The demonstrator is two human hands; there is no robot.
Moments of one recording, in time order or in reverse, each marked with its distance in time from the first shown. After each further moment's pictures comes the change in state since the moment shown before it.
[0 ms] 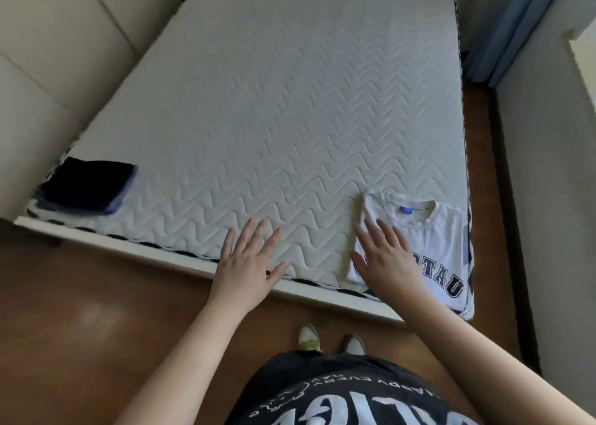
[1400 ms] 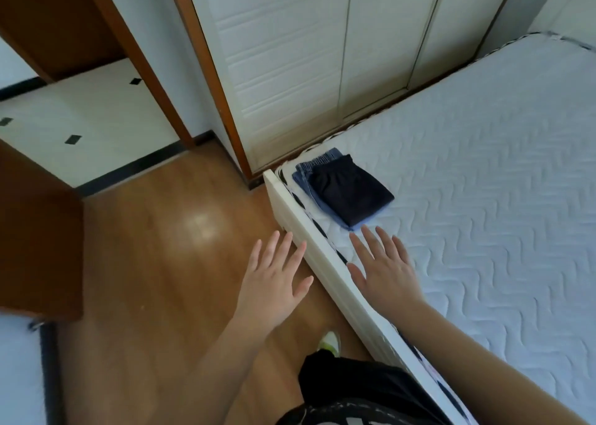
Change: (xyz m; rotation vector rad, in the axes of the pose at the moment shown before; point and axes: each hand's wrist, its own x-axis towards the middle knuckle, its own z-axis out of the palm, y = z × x) left_hand -0.193 -0.604 0.053 -0.078 -0.043 -0.696; right_hand 0.248 -0.709 0.105 -0.194 -0.152 -0.754
